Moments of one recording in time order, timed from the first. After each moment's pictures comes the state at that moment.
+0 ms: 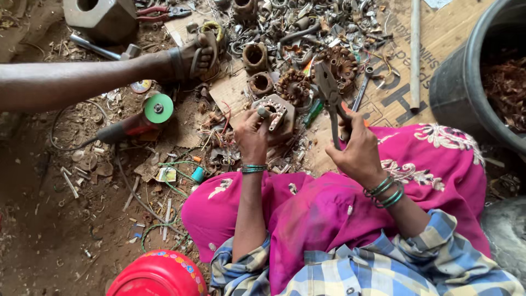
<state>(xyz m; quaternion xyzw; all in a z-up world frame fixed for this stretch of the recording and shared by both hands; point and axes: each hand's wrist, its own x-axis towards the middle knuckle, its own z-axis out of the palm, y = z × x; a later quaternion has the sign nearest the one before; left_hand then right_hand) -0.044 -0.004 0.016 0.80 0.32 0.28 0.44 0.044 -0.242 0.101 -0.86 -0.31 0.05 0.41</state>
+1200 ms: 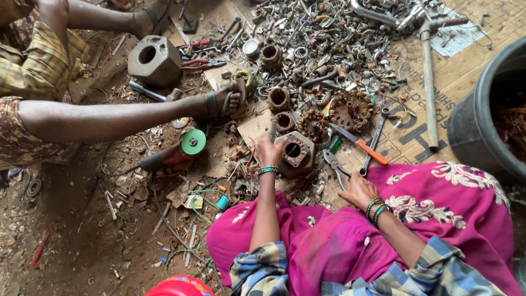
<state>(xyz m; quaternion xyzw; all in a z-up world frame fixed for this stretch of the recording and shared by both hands) 0.016 0.079 -0.097 0.85 0.38 0.22 0.29 0.072 -0.246 -0.088 -0.93 -0.21 0.28 0.13</state>
